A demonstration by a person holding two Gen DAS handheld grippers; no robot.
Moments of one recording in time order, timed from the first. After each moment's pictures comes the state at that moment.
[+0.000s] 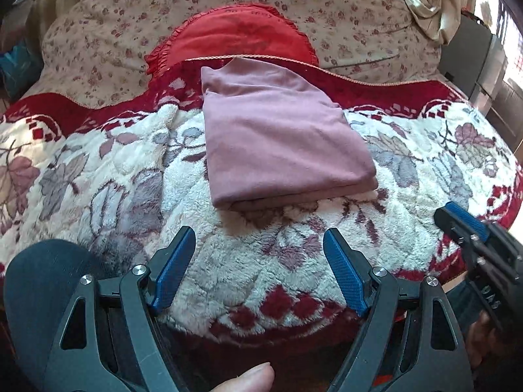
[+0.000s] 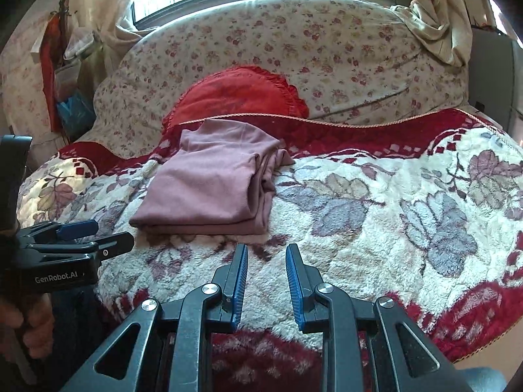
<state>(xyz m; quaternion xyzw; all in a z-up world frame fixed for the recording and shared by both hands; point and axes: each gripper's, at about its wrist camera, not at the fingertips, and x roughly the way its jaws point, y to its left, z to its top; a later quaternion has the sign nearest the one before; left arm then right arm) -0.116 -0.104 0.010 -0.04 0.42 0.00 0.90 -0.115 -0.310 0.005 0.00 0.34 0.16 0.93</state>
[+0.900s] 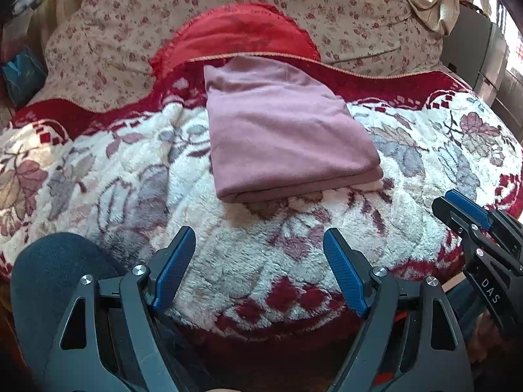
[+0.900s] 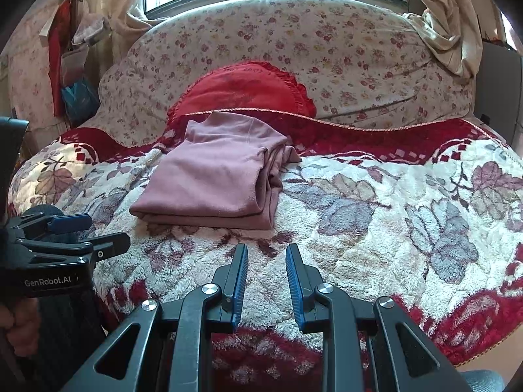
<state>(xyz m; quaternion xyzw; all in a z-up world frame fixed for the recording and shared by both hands) -0.124 -0.113 0.005 -0.01 0.42 0.01 0.91 -0.115 -0.301 0.001 -0.02 0.34 0.16 0.93</state>
